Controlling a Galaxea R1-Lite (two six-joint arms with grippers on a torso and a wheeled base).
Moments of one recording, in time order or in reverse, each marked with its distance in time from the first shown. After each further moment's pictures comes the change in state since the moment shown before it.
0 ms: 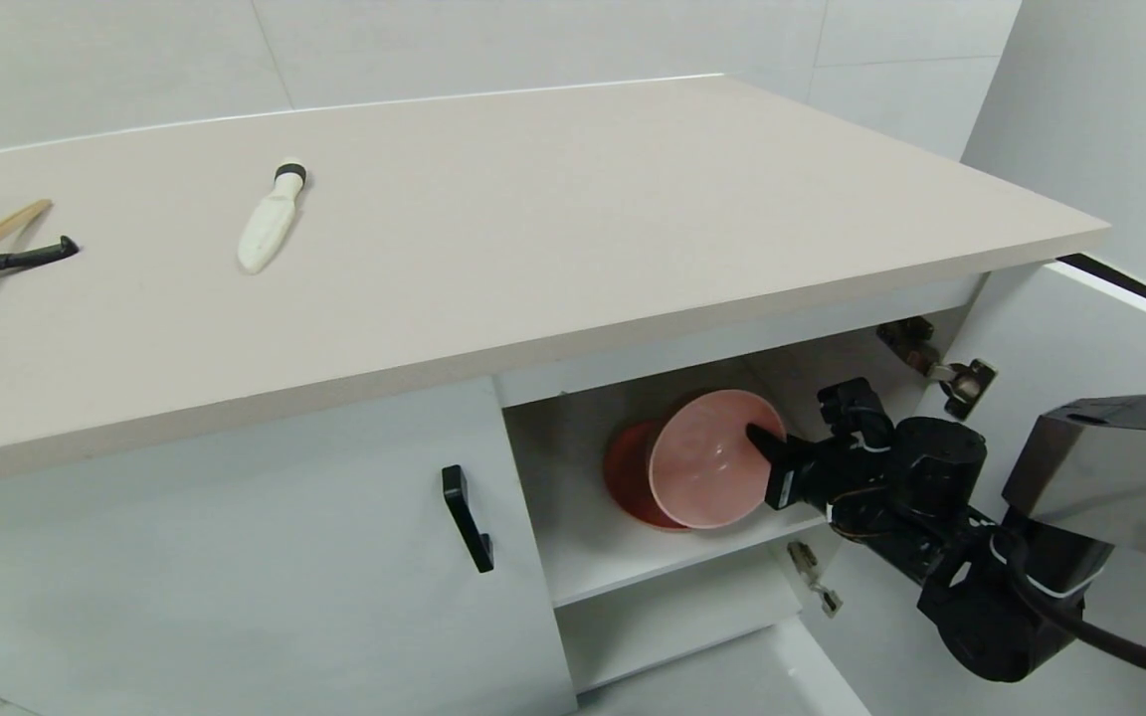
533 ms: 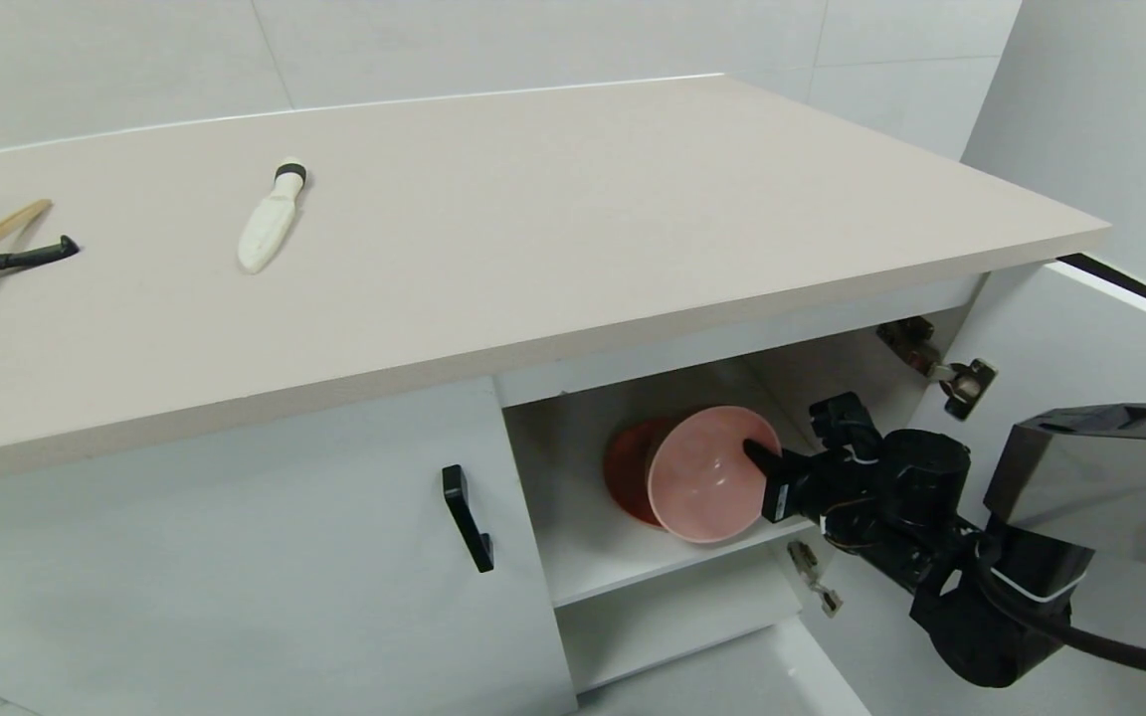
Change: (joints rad) left arm -0.001 0.000 0.000 0.000 0.002 -0.003; right arm -0.003 0.045 -0.003 0.001 0.000 0.002
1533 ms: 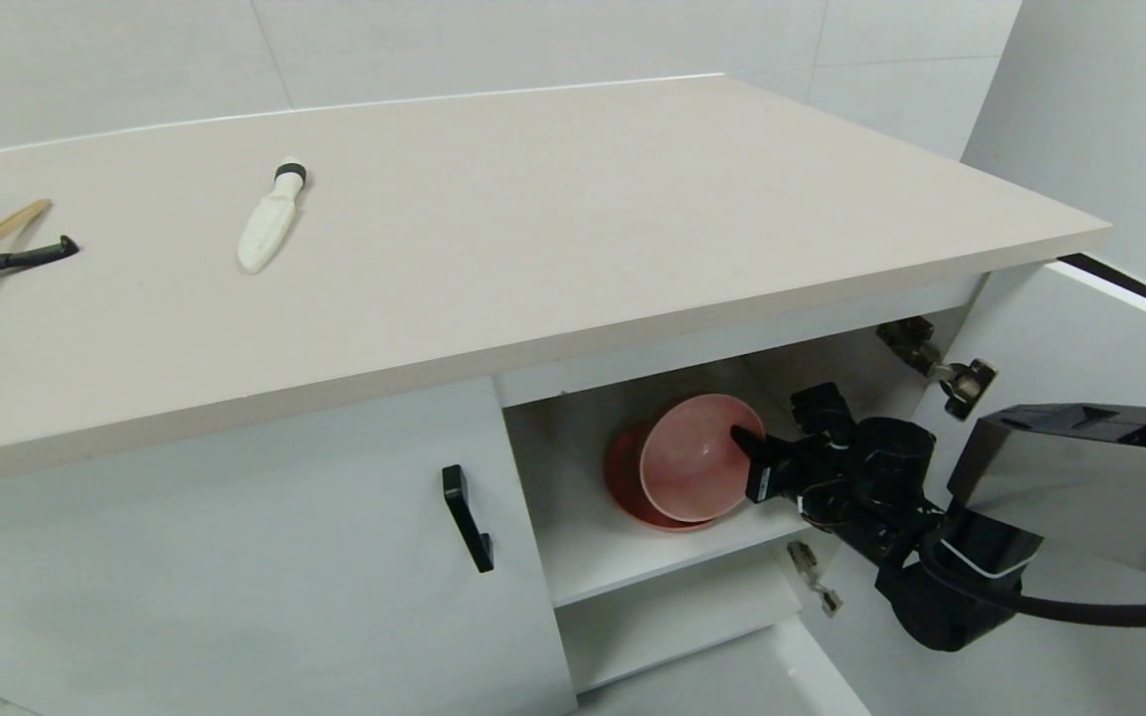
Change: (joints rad) left arm 0.000 0.000 0.000 0.000 0.000 -0.019; right arm -0.016 0.085 -0.164 0.048 0.011 0.000
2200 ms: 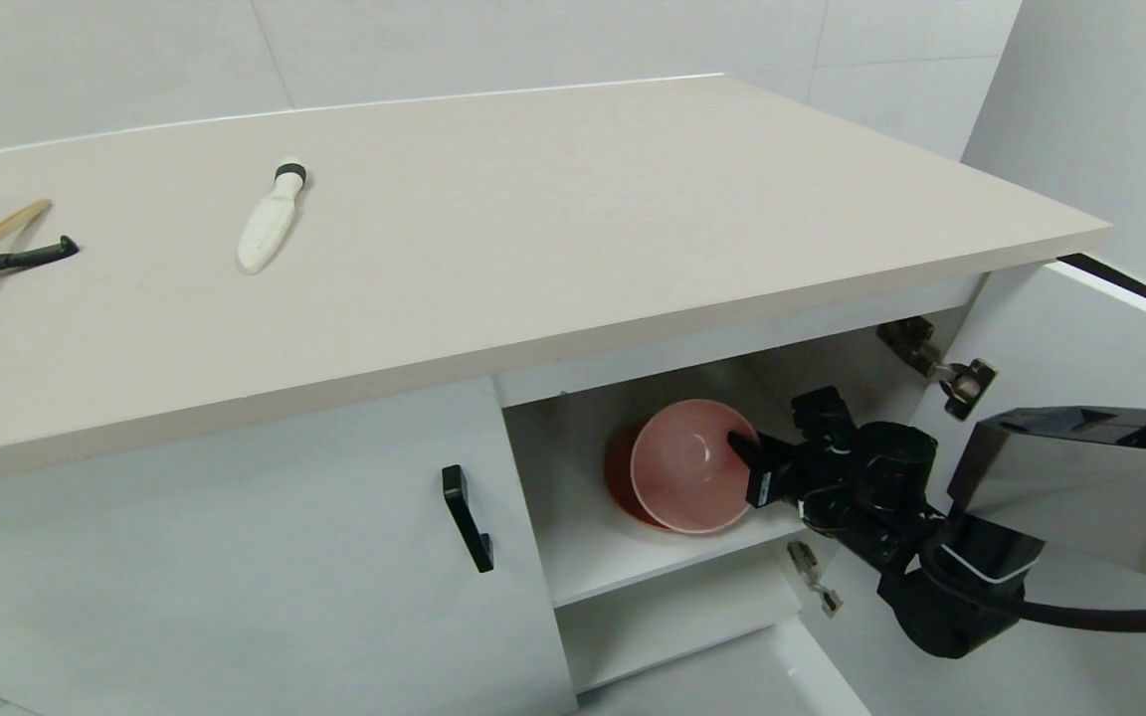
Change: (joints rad) left arm -0.001 0.000 0.000 0.000 0.000 0.000; right arm 0.005 0.001 0.021 -0.018 0.000 -0.005
